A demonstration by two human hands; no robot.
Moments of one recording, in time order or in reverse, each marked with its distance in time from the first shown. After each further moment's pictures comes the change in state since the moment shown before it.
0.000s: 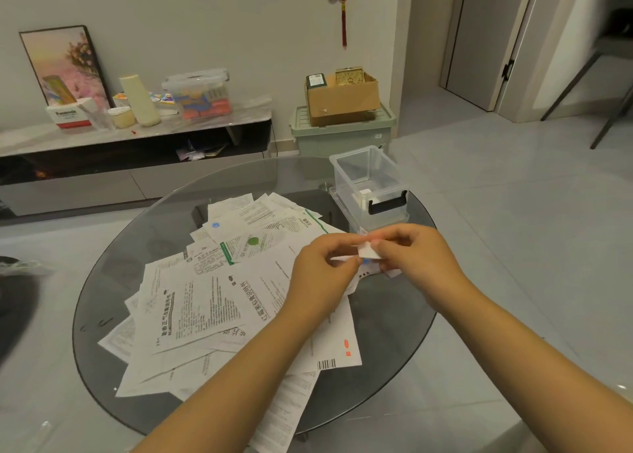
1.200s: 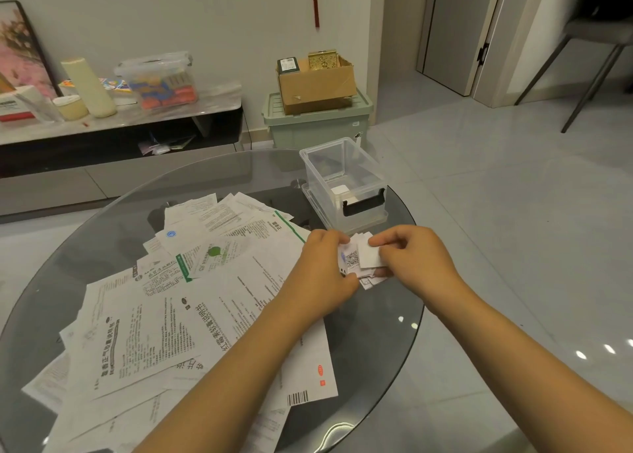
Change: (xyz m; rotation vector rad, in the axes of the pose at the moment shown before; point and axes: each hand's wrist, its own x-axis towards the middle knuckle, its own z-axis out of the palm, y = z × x) left_hand 0.041 -0.005 0.029 0.543 -0.273 0.038; right_hand 0.033 0.027 -0.020 -0.178 0.121 0.127
